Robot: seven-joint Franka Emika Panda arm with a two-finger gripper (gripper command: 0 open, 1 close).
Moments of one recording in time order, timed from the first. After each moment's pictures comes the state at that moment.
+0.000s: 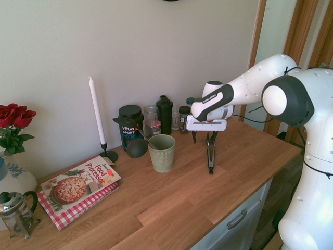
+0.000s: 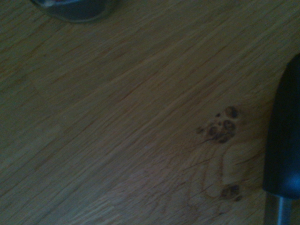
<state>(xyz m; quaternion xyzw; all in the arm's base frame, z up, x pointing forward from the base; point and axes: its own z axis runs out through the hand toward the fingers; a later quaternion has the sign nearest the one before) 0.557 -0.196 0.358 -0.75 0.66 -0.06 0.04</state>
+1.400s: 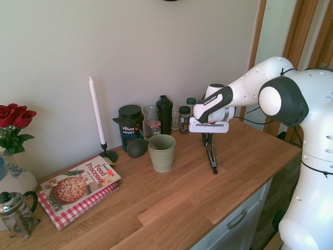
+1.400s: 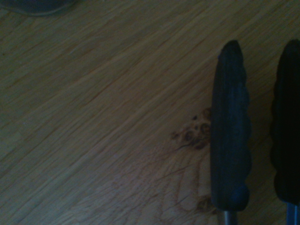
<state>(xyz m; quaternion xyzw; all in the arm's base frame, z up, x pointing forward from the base) 0.552 -0.217 0.345 -0.74 0.67 -0.06 0.04</state>
